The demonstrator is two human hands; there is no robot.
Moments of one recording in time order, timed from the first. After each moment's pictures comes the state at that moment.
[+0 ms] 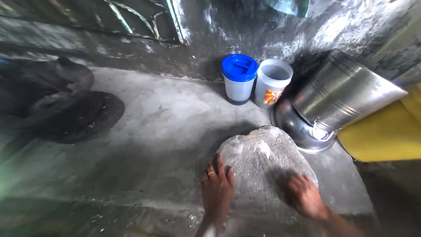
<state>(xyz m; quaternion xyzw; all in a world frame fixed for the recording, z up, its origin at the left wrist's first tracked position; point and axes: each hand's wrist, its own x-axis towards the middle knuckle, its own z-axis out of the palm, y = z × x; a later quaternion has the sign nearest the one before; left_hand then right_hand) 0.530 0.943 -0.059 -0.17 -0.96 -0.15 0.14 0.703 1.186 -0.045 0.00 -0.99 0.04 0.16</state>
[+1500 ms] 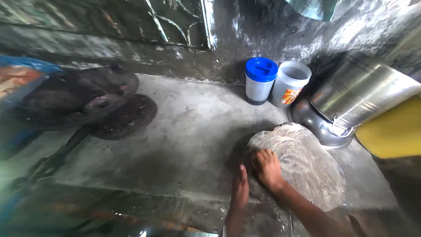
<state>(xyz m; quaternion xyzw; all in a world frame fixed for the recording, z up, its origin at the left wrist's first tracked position) 0.523 0.878 -0.050 -0.05 -0.78 -0.59 -0.20 0.547 1.027 -0.051 -0.09 -0.97 0.15 0.20</state>
